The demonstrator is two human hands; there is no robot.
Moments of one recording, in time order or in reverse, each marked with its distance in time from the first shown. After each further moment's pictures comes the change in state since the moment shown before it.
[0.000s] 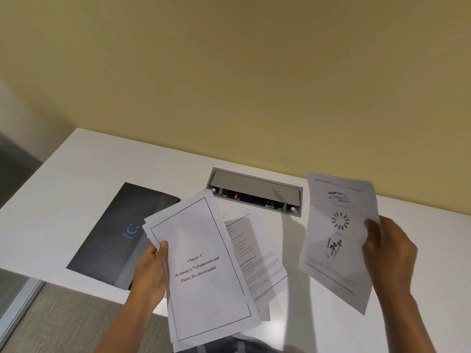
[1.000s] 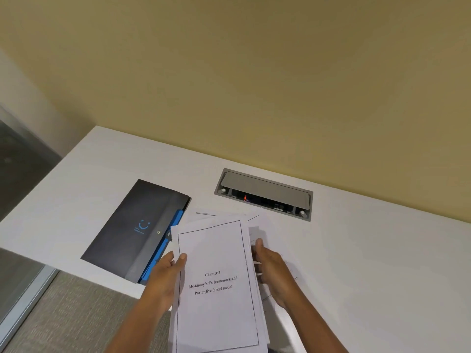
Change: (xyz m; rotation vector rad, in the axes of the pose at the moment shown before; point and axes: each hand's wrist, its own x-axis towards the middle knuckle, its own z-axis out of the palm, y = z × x) left_hand -0.004 -0.020 -0.011 0.372 0.082 -0.132; right_hand -0.127 -0.119 0.123 0.762 -1.147 0.476
